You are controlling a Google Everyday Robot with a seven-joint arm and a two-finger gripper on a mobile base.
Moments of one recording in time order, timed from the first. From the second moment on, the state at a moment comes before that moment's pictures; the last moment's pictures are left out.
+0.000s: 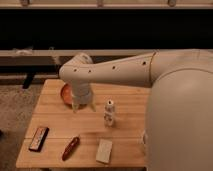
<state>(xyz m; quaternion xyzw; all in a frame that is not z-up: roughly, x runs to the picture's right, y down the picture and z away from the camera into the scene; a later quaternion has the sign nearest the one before) -0.104 0.102 0.703 -0.26 0.23 0.64 0.68</state>
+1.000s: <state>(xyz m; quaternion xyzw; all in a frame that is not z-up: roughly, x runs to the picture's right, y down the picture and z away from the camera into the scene) -0.103 0.103 0.700 -0.27 0.23 0.64 0.68</state>
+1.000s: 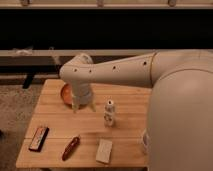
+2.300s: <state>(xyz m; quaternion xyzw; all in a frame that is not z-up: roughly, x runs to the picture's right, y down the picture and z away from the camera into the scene) -0.143 0.191 0.696 -0.28 0.25 0.65 0.66</state>
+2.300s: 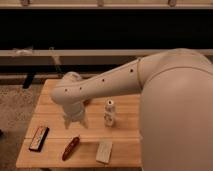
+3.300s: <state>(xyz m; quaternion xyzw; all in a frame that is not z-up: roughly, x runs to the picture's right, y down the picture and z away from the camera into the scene) -0.174 0.265 0.734 -0.32 0.26 0.64 0.65</state>
